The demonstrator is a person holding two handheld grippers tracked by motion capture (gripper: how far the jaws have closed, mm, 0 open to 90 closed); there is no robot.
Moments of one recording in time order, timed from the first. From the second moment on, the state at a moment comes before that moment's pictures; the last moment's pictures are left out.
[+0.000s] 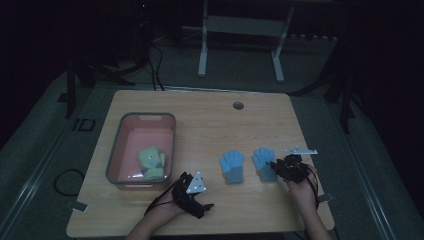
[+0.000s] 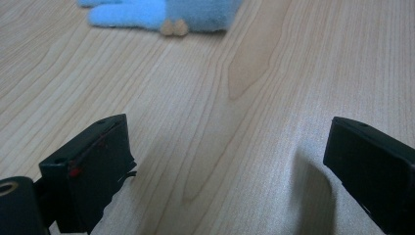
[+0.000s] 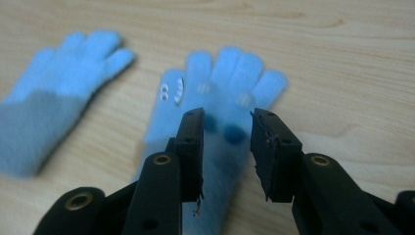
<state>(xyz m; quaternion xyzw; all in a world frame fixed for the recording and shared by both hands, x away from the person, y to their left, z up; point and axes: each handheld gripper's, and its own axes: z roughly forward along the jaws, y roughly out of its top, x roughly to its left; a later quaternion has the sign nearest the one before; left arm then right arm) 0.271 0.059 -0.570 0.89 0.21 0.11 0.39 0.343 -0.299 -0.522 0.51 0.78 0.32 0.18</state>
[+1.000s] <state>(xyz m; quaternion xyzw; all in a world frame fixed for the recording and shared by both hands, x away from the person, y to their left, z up) 0.270 0.059 -0.570 0.89 0.21 0.11 0.39 0.371 -0.306 -0.538 0.35 0.87 0.32 0.13</state>
